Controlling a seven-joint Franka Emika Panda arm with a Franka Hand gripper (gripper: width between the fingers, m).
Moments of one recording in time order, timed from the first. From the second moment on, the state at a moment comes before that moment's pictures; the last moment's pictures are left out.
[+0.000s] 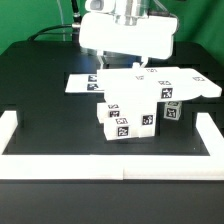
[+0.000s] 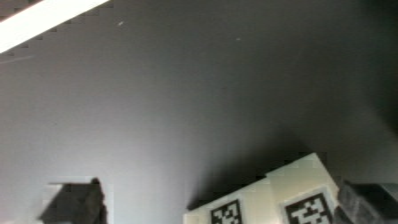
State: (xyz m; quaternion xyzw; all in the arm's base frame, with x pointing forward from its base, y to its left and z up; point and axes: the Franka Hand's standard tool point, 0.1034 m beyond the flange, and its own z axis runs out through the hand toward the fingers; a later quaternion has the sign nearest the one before) arm 0.431 0.001 0.063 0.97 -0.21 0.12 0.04
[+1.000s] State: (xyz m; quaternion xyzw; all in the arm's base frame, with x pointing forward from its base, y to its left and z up) arm 0.494 -0.038 0.074 0.96 -0.24 0.15 0.04
